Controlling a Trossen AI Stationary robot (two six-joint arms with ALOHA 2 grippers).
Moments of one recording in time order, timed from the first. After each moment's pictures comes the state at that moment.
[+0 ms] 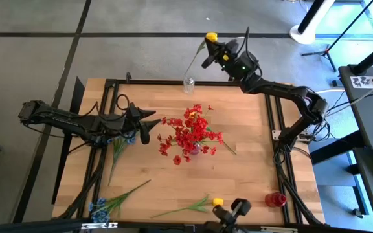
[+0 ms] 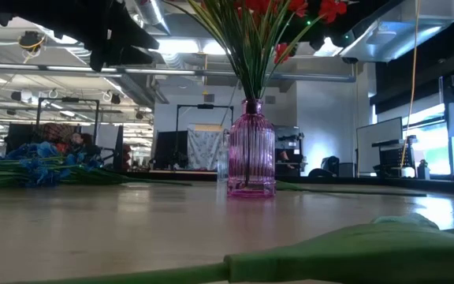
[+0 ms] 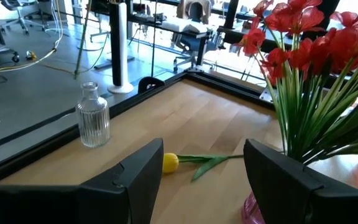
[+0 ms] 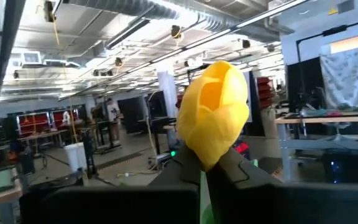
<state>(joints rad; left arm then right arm) -0.11 0.84 0.46 0.14 -0.62 -0.31 -0.59 1.61 1.21 0.78 0.18 0.10</state>
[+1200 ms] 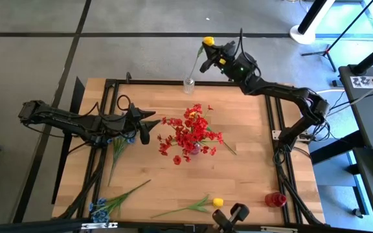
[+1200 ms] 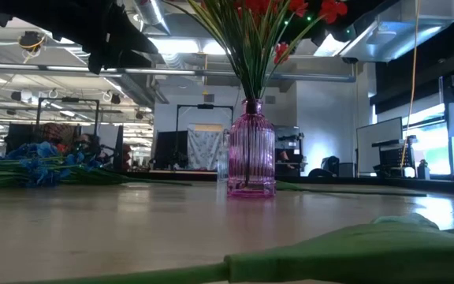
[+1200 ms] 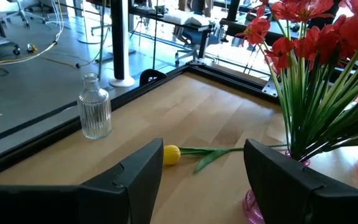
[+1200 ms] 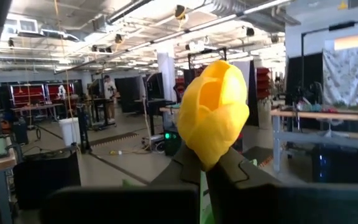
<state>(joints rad) -0.11 0.84 0.46 0.11 -0.62 -0.33 -0.55 1.59 1.22 0.68 0.19 0.02</state>
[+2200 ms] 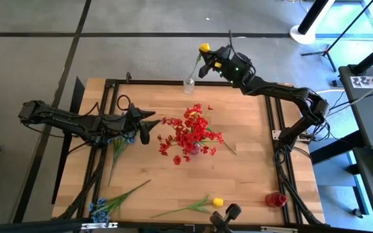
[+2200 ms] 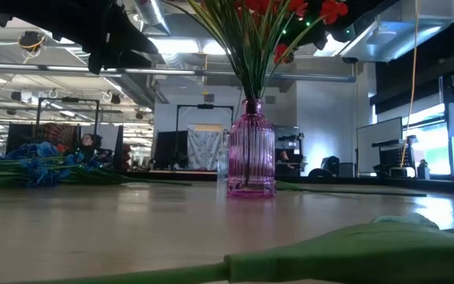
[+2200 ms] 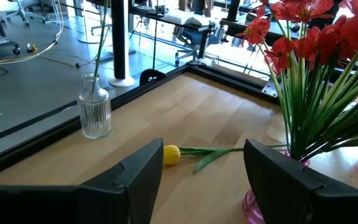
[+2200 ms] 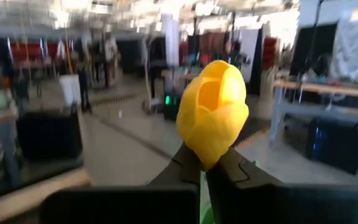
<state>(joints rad) -0.11 0.84 0.46 0.11 -0.62 -0.33 -0.55 1.59 1.22 0.51 0.17 -0.01</state>
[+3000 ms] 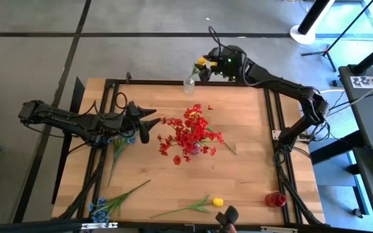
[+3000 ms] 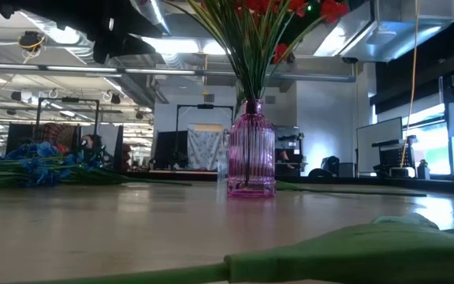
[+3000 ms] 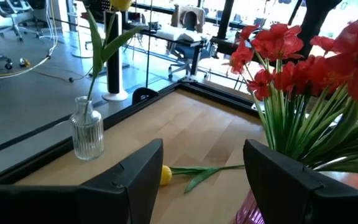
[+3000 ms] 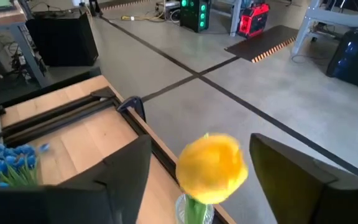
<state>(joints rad) -0.11 0.83 0.50 0.14 -0.61 -0.28 -0.54 1.60 1.46 -0.18 0.08 0.05</state>
